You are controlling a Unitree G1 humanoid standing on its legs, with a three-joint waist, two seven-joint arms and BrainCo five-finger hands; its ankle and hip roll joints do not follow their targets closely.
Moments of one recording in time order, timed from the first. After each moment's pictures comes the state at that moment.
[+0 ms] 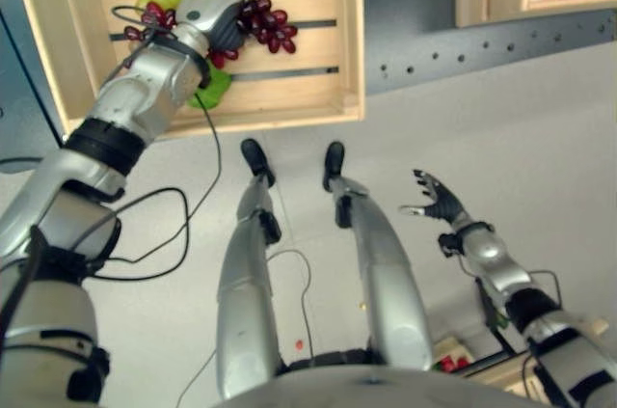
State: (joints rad) left arm -1.13 0.85 -0.72 0.59 0.54 -0.12 0.20; right arm -0.27 -0.53 0.37 0.67 0.23 -0.24 0.00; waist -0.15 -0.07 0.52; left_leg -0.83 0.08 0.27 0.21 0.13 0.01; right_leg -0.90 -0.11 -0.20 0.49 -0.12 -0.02
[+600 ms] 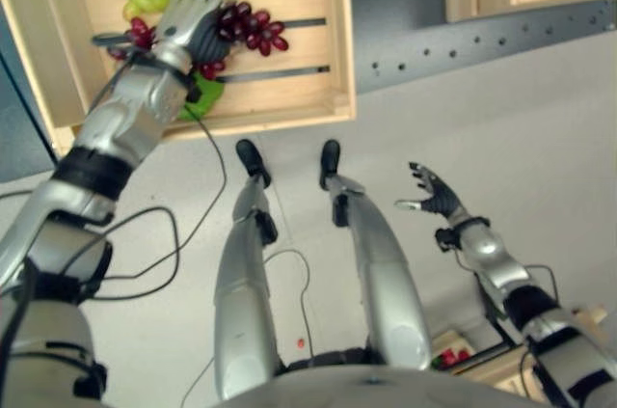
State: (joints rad) left arm -0.77 0.89 -0.43 0.40 0.40 -0.13 0.17; right arm -0.27 -0.53 0.36 0.63 0.23 -0.26 0.00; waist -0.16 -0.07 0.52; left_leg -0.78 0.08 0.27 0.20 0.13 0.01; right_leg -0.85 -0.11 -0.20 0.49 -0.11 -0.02
